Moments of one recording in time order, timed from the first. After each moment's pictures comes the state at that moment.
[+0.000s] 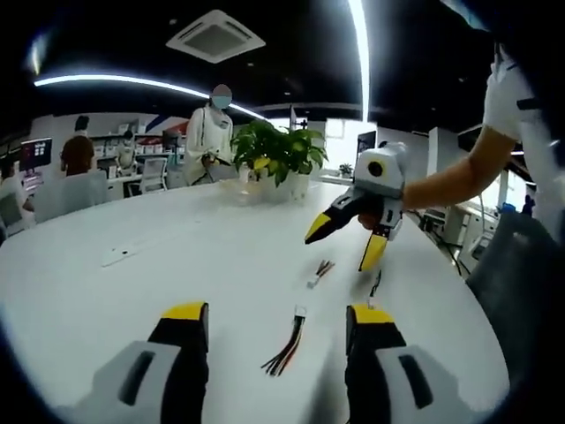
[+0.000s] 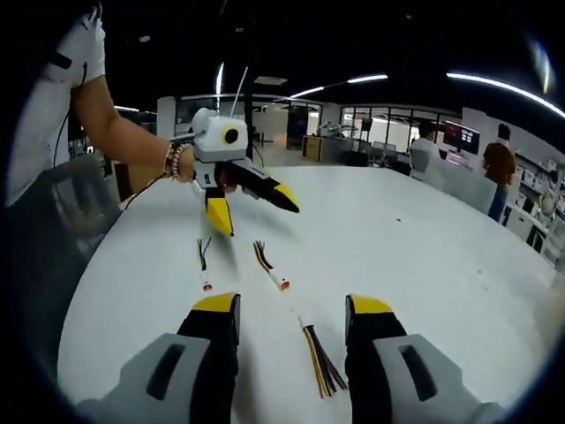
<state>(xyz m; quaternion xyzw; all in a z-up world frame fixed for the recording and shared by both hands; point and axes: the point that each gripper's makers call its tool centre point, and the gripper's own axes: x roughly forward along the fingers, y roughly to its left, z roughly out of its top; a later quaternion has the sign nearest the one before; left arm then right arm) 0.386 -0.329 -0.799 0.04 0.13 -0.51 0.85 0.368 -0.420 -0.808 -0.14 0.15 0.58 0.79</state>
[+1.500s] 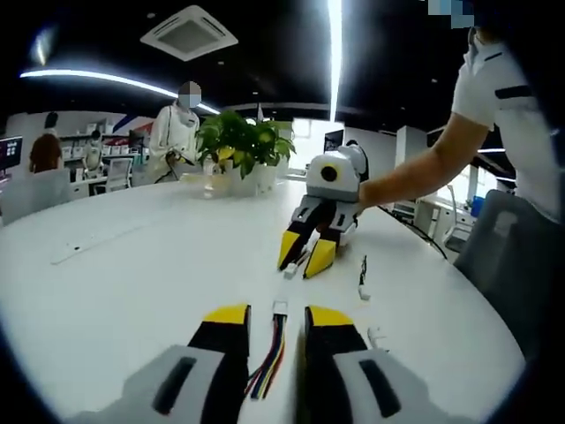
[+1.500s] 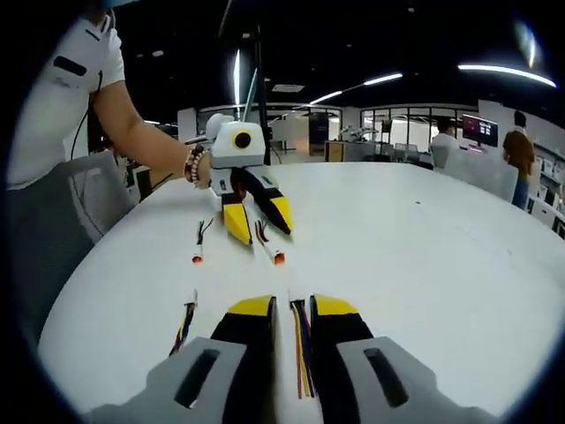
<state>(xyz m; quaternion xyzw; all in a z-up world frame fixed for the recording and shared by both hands) 0.377 -0.368 -0.827 0.04 0.13 -0.58 0.80 0.384 -0.426 -0.847 -0.12 0.16 0.62 0.76</state>
